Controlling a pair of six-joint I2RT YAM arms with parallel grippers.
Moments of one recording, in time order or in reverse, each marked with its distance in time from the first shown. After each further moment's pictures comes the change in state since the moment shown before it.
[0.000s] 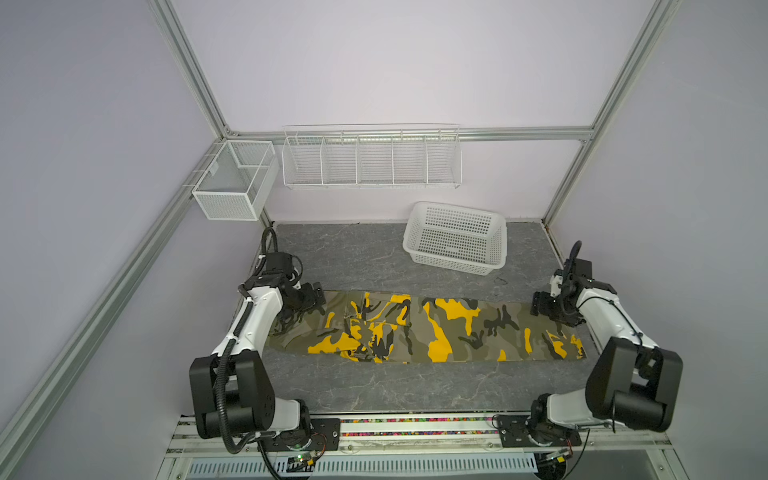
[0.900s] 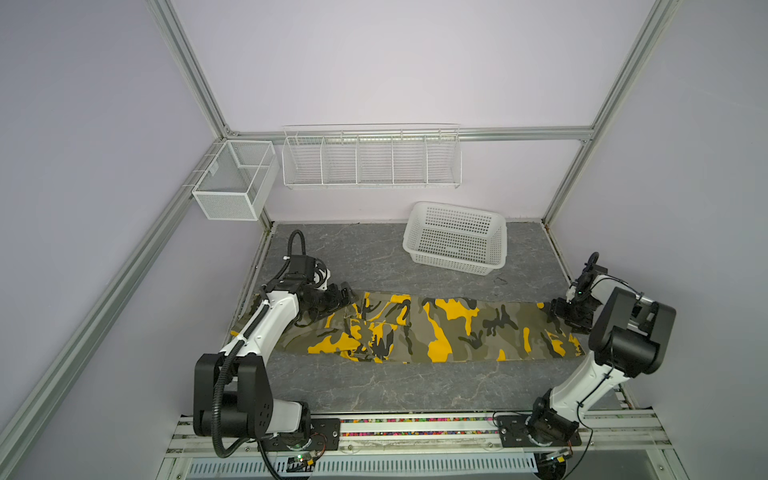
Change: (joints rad) left arm -0.143 0.008 -0.068 0.109 0.269 -0.122; right arm -0.147 0.366 0.172 -0.036 0.016 -0.092
